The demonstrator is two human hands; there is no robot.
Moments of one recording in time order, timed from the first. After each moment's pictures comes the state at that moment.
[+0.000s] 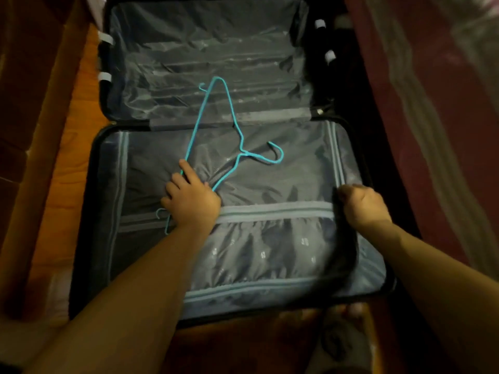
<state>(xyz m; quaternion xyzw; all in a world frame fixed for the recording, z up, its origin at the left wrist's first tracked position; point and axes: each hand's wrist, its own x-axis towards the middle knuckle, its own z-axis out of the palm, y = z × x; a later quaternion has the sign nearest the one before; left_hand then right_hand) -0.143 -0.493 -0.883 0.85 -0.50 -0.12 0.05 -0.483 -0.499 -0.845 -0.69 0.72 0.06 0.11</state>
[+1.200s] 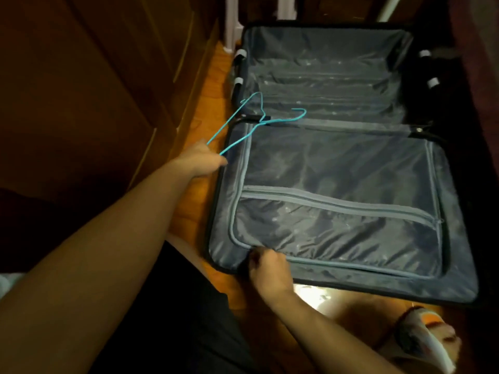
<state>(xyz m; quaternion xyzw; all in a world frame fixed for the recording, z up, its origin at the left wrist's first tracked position) 0.107 -0.438 -0.738 0.83 -0.43 -0.35 0.10 -0.108 -0.288 -0.838 -0.68 0.62 0.01 0.38</state>
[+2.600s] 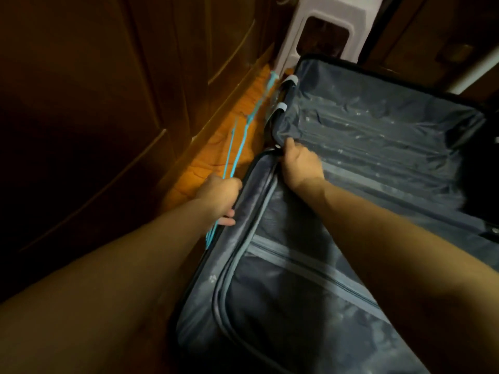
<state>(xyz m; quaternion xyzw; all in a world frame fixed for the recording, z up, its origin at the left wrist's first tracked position) 0.109 -0.482 -0.843 0.78 -0.12 -0.50 0.37 -0.013 -0.648 -0.879 -0.90 0.44 -0.03 0.03</state>
